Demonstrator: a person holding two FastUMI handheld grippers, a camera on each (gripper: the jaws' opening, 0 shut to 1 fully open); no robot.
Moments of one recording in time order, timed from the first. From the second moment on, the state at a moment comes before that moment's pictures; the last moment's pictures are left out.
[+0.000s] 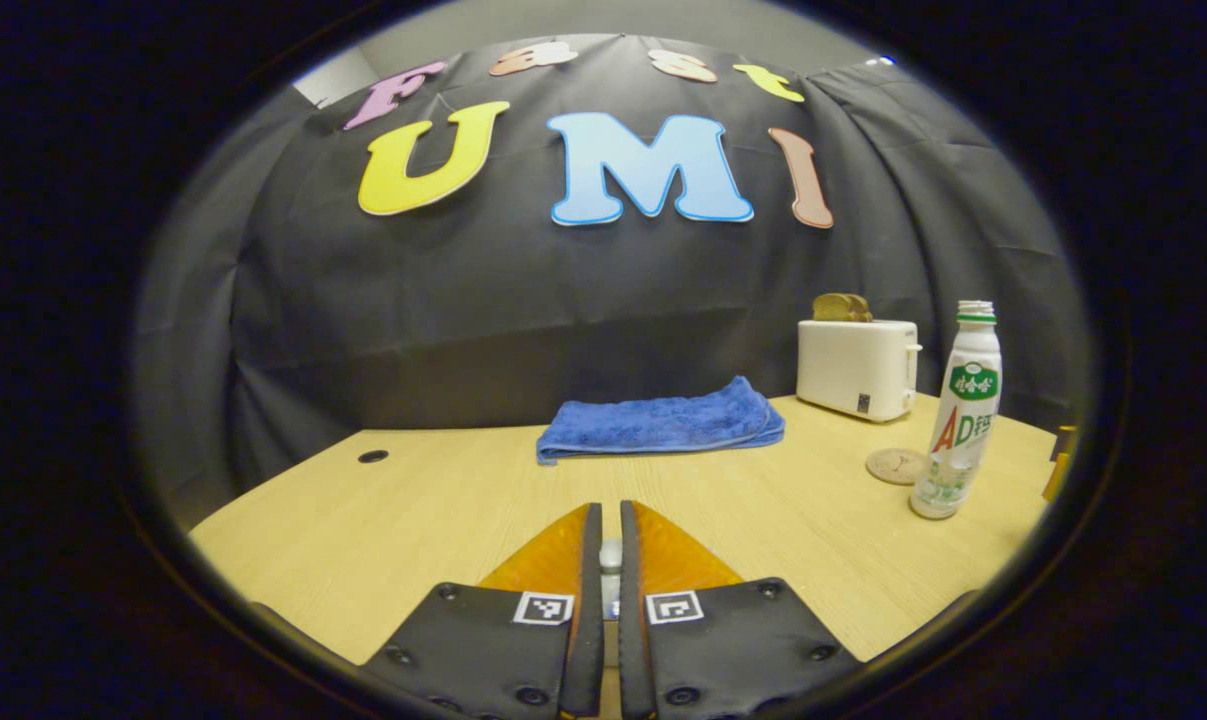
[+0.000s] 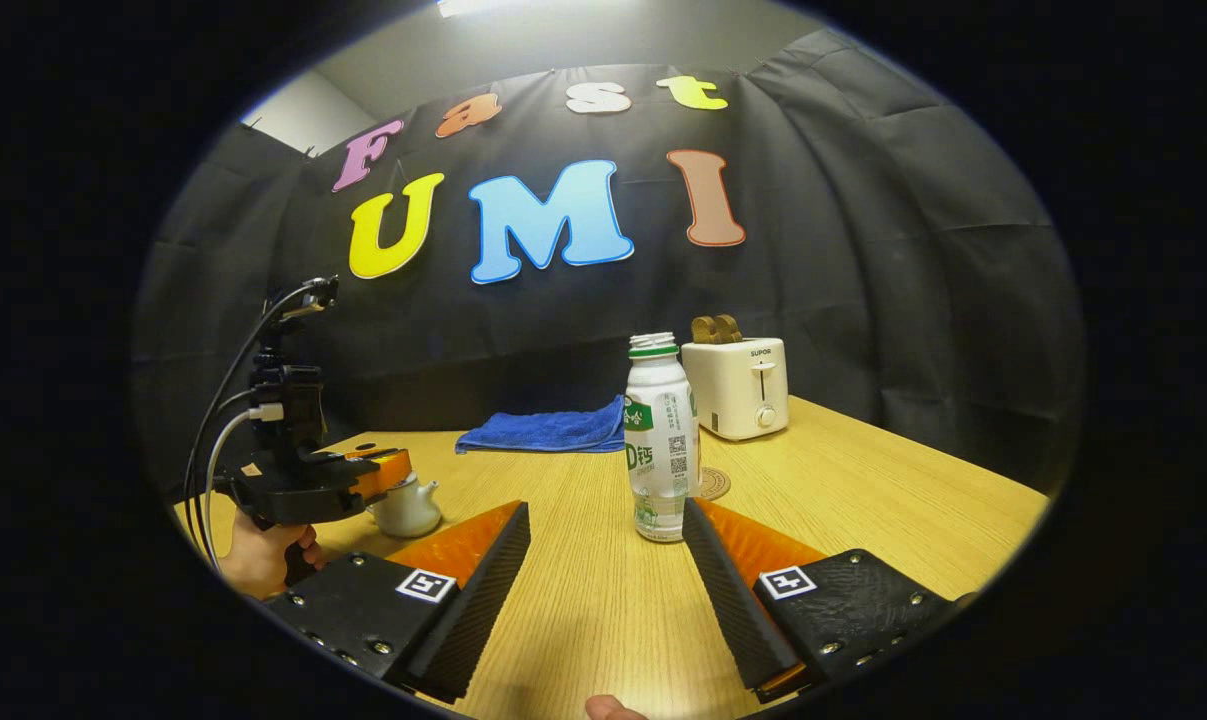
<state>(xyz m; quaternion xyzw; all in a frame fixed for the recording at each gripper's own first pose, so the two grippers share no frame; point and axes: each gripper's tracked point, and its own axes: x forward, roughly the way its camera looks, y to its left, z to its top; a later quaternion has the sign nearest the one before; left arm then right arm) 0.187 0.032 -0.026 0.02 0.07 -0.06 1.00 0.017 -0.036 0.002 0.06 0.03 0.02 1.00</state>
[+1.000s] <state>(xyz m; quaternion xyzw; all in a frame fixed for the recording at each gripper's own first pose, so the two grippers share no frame) 0.159 0.037 0.028 -0.03 0.00 -0.10 0.99 0.115 -0.098 0.012 -0.03 0.05 -0.03 1.00</state>
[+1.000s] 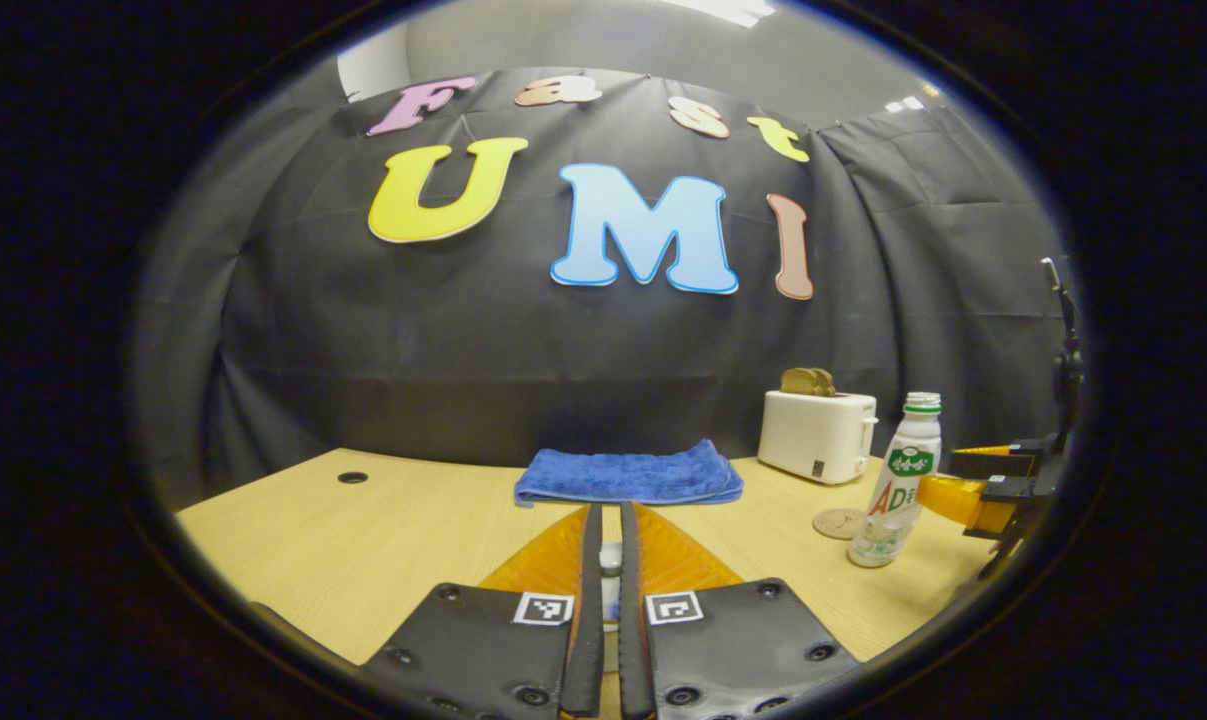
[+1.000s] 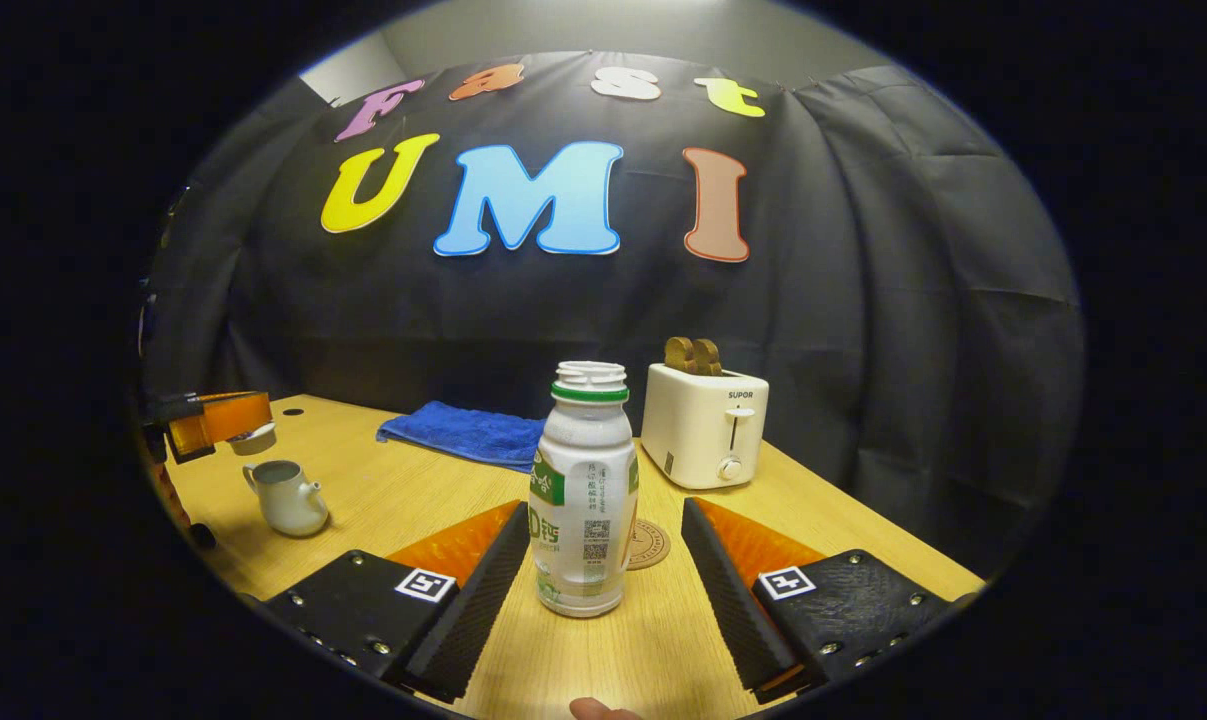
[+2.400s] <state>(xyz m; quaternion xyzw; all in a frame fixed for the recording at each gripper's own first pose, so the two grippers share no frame) 0.115 0.050 0.052 -0.06 -0.01 -0.11 0.99 0.134 -0.059 0.013 -0.10 0.08 0.04 0.99</state>
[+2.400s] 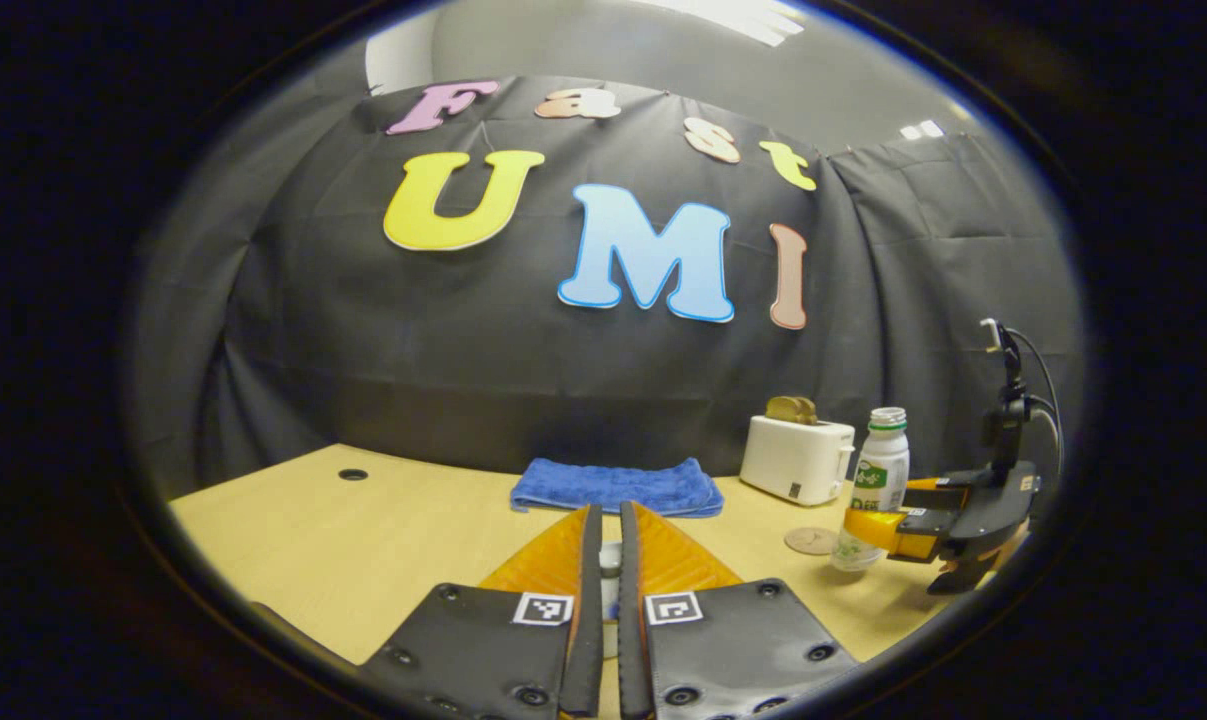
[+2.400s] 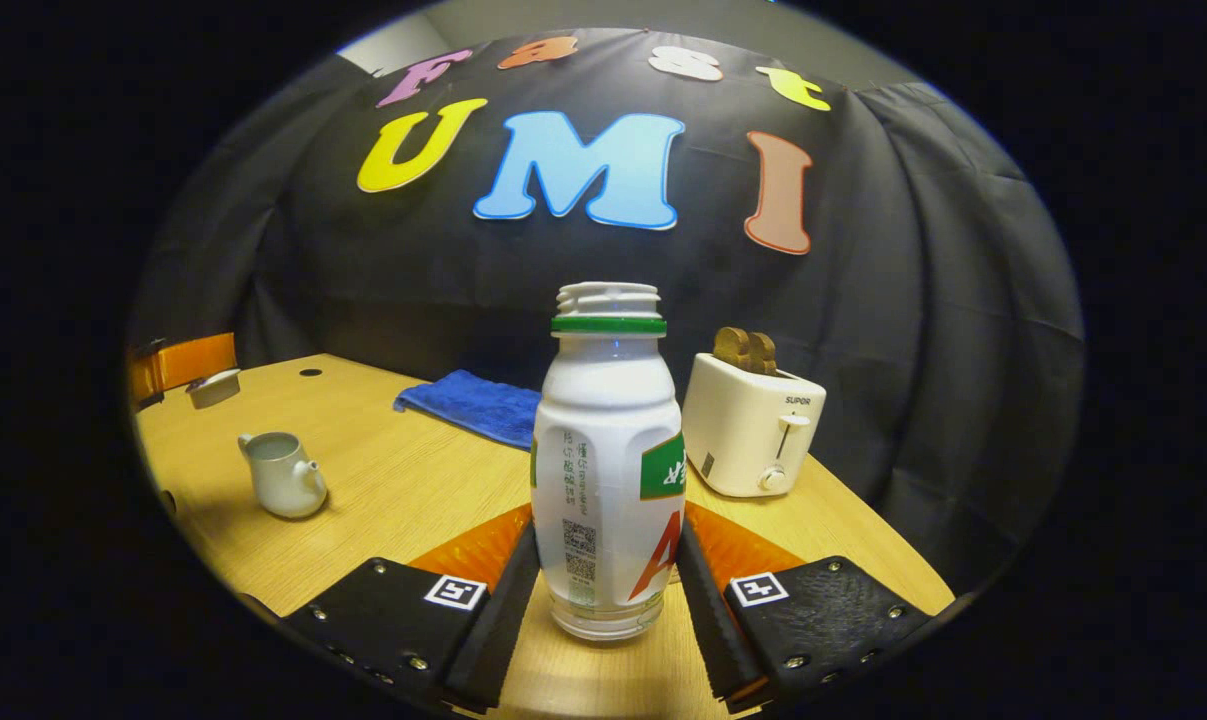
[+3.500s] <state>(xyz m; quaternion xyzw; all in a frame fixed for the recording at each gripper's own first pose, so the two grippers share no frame) -0.031 0.127 0.028 -0.04 -0.01 -0.08 1.00 0.146 0.048 0.004 -0.48 0.06 0.07 0.87</state>
